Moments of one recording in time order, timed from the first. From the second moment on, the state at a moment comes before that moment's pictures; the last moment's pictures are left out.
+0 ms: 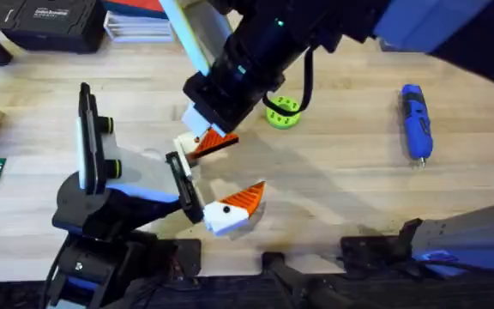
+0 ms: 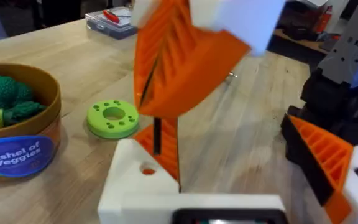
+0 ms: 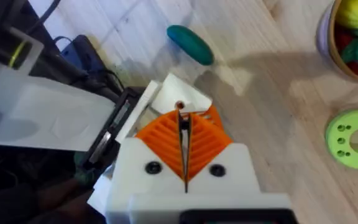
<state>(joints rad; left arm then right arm) -0.23 0.01 0.01 -0.09 0.92 -0.14 0.93 1.71 1.76 -1.18 -0.27 0.09</state>
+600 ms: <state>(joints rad) -0.23 0.01 0.01 -0.09 0.92 -0.14 0.93 1.72 1.76 -1.16 -0.27 0.09</state>
